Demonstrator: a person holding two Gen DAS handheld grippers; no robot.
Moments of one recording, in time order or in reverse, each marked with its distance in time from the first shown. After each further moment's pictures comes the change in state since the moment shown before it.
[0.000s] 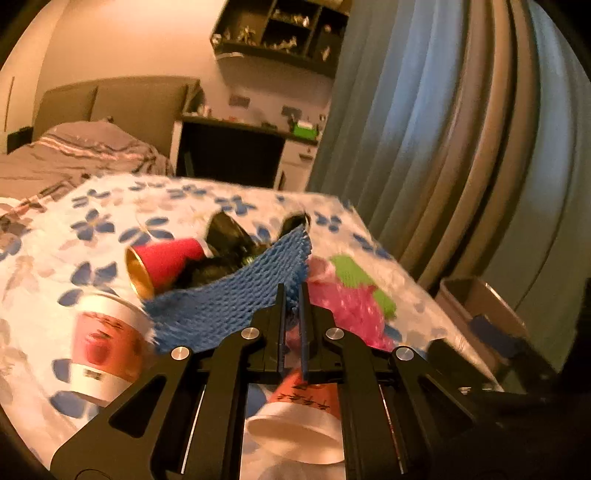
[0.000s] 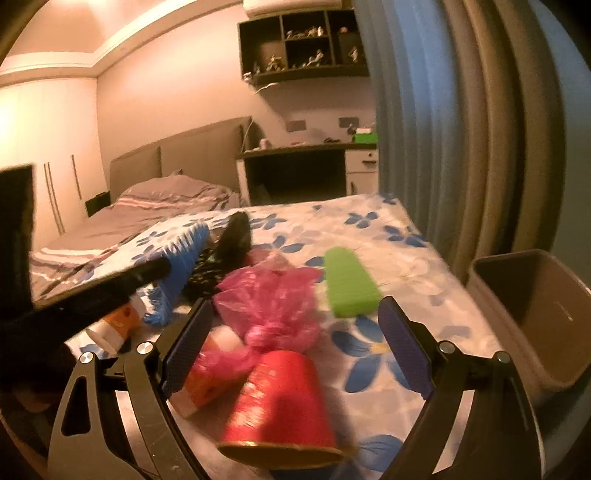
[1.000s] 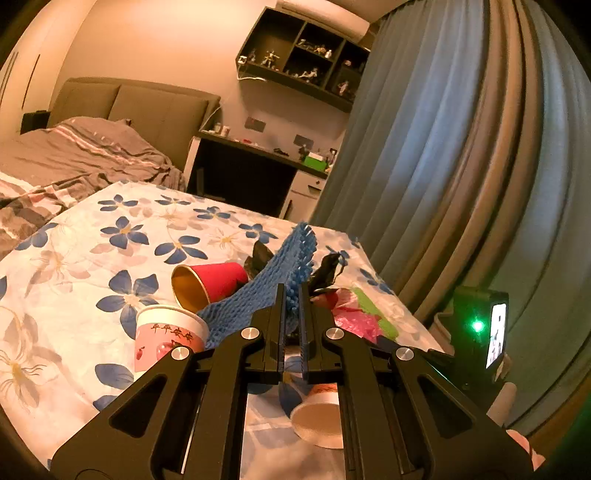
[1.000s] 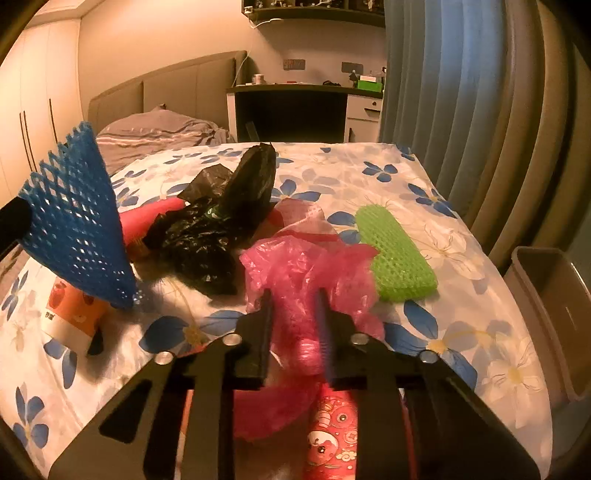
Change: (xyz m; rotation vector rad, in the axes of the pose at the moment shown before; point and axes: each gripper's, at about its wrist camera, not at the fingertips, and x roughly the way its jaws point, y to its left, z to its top) left arm -0.049 0.053 0.007 -0.101 -0.098 -0.023; right arm 0.084 0.049 -0.001 -0.073 0.243 -0.108
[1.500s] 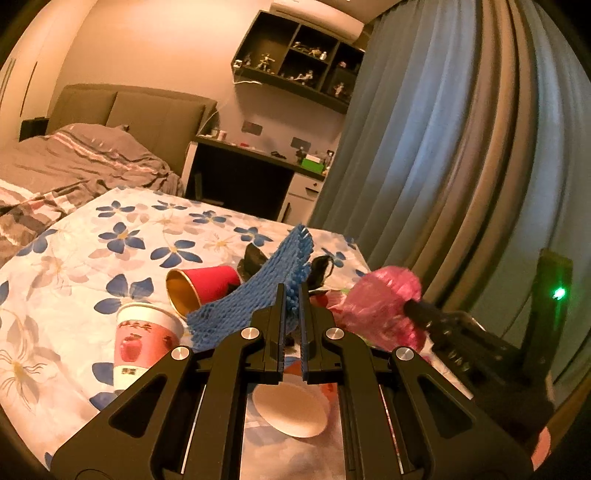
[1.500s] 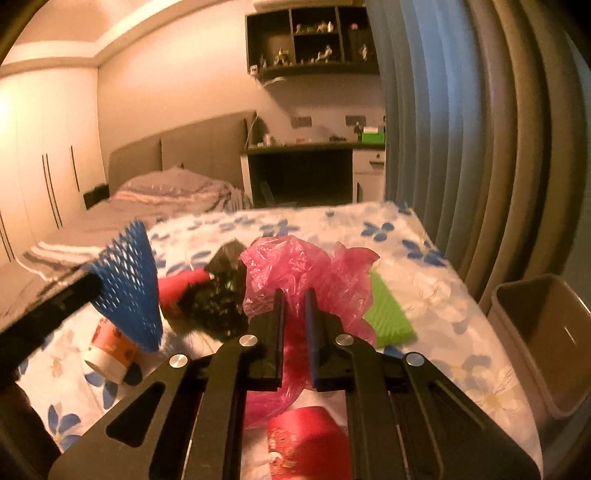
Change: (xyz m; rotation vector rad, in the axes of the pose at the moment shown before) left arm -0.004 -0.014 0.001 0.025 -0.008 0.000; right arm -0.070 -0.030 0.015 0.050 -0.242 0.087
